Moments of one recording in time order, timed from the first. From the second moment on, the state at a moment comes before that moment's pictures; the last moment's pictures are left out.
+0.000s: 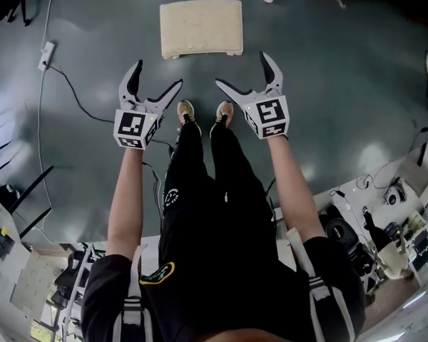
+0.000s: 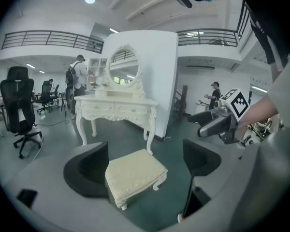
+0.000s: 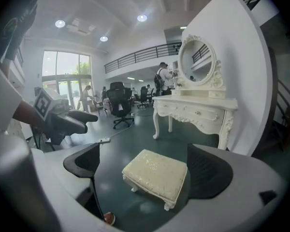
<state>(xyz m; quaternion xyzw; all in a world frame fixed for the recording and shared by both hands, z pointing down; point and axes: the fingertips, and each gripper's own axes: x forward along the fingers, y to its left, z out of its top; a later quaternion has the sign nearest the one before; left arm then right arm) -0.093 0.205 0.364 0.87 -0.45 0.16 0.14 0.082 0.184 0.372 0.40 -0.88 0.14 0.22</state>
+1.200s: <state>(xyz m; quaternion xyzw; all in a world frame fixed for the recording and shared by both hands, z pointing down) -0.121 0.133 0.750 0.76 -0.45 0.32 0.33 0.122 0.102 0.741 0.37 -0.79 0.24 0.43</state>
